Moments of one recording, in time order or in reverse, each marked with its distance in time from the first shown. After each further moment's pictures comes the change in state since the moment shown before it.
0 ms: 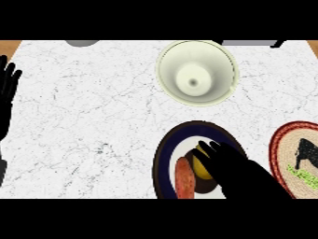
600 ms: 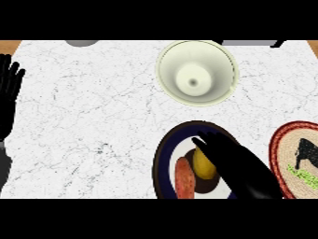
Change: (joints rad) left arm -0.025 -0.043 0.035 0.033 -0.049 -0.038 -0.004; right arm 0.013 0.017 -0.047 0.229 0.132 -0.123 -0.251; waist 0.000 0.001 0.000
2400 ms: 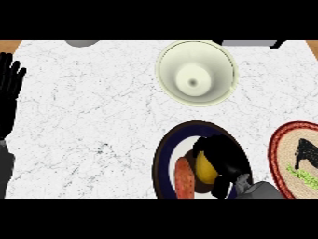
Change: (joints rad) left arm -0.022 -0.076 0.085 -0.014 -0.086 -0.070 0.043; right arm -0.037 0.152 -0.080 0.440 0.291 -0.222 -0.332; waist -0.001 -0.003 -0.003
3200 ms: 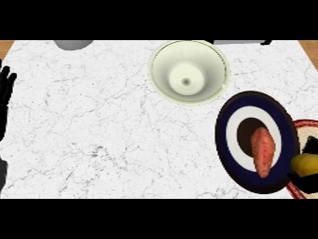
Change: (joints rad) left arm 0.047 -0.001 0.030 -0.044 -0.008 0.011 0.009; right arm 0.190 -0.281 -0.571 0.051 -0.123 -0.084 0.068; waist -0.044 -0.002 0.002
